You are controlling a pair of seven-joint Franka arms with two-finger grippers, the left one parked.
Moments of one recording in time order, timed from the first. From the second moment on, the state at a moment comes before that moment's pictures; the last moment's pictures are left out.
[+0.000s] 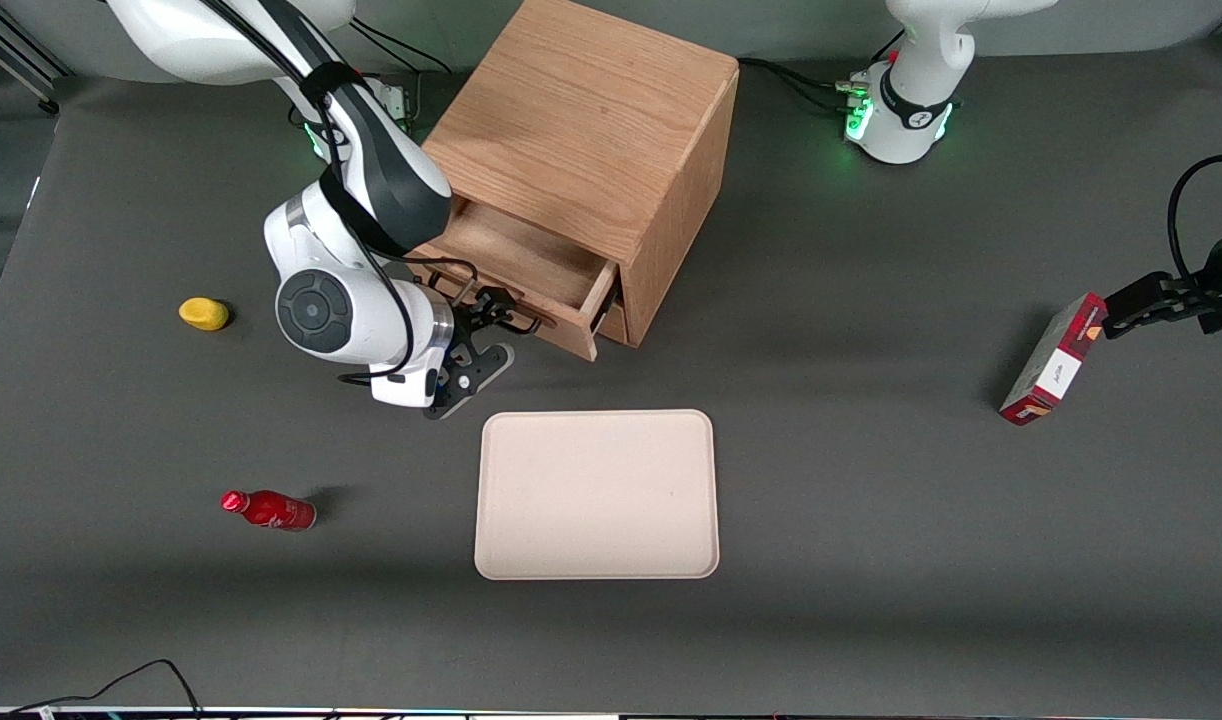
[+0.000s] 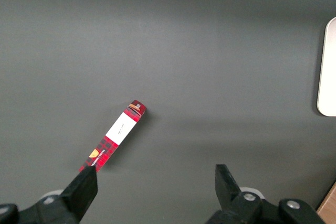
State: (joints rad) arm 0.24 0.39 0.27 -1.64 0.19 1.81 -0.17
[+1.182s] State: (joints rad) arm 0.22 0.35 0.31 -1.70 0.18 1.79 -0.31
